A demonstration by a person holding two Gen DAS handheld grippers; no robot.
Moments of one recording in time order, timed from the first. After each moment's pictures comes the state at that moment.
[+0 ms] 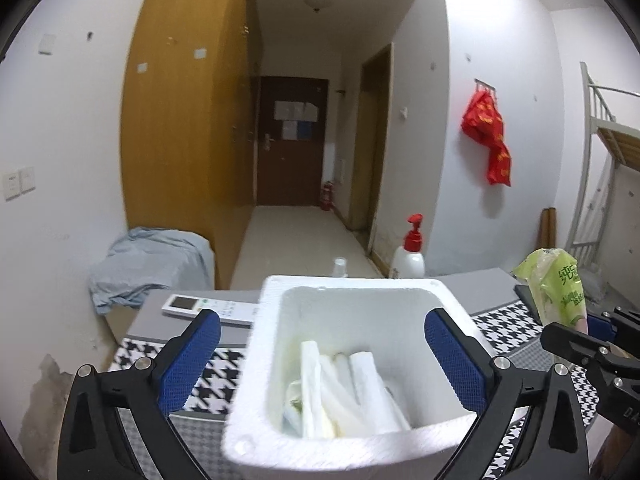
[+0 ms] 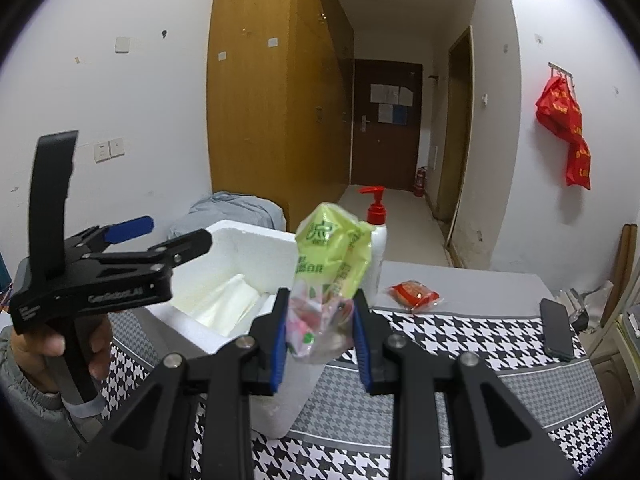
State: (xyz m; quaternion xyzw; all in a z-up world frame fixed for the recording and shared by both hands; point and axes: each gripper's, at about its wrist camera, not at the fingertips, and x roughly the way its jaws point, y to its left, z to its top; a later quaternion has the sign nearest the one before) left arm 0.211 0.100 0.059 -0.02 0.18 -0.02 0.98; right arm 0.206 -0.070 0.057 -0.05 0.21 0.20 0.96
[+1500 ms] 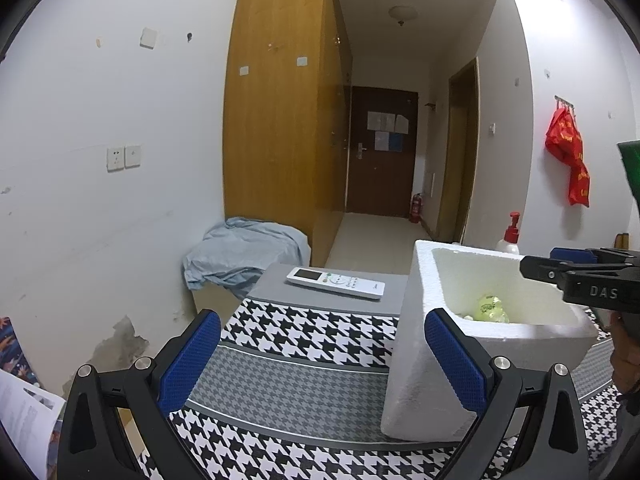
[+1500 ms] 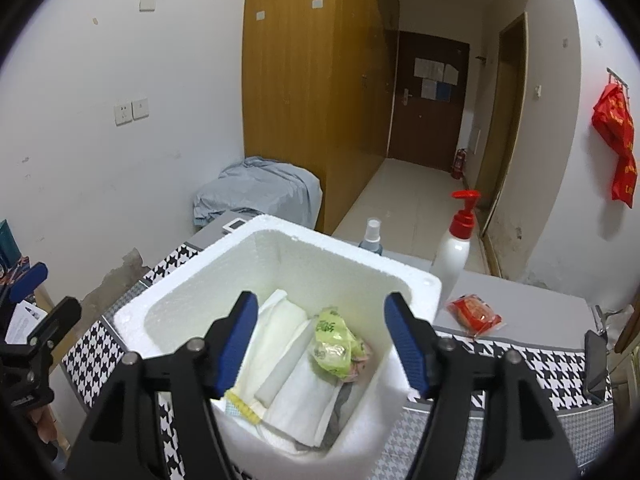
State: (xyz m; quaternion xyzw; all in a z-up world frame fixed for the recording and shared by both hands) left arm 0.135 0.162 0.033 -0.04 0.16 0.14 0.98; right arm 0.269 0.000 0.055 -0.09 0.26 0.25 0.93
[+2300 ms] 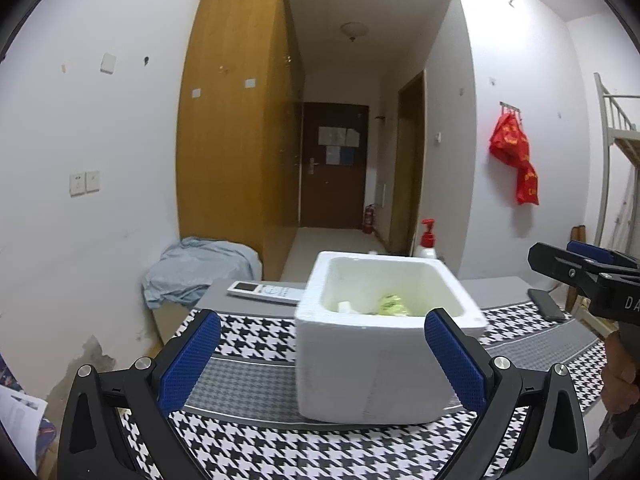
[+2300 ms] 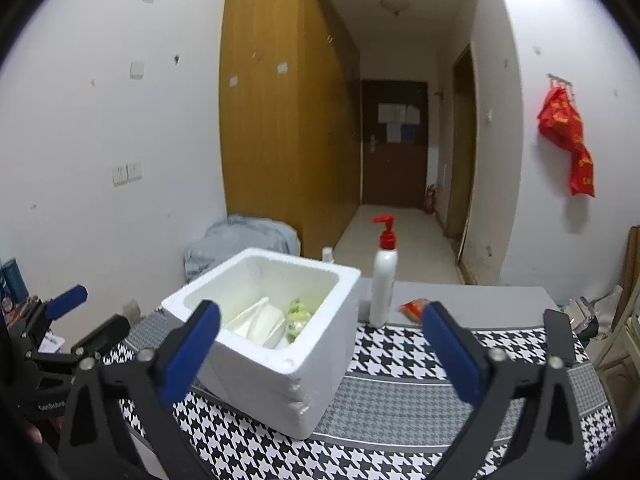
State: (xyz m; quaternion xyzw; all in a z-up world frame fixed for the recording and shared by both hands) left arm 0.095 0.092 0.056 -0.03 0.13 0.05 0.99; right arm 0.173 -0.075 0.080 -0.03 0.16 0.21 0.96
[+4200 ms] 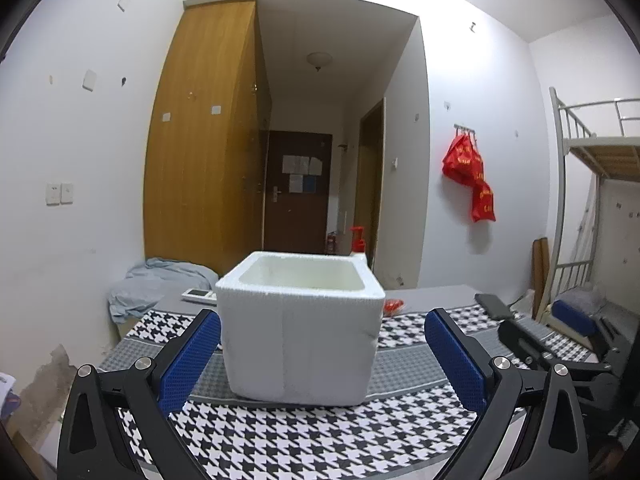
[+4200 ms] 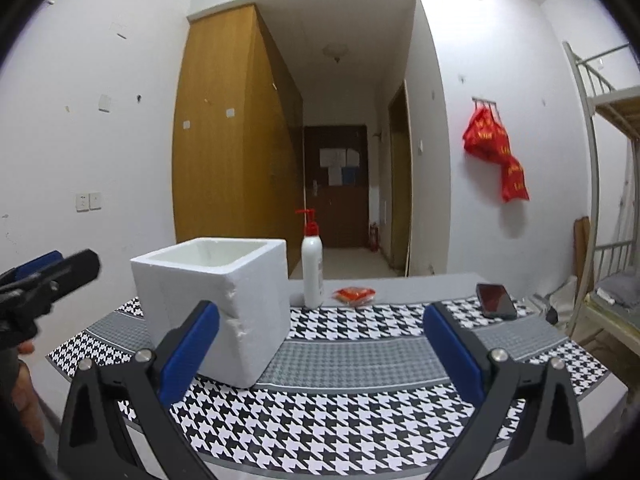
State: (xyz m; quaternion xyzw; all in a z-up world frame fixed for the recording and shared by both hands) left arm 0.044 0.035 0.025 -0.02 0.07 -0.01 1.00; right arm 0.083 -0.139 0.002 0.00 0.07 0.11 0.99
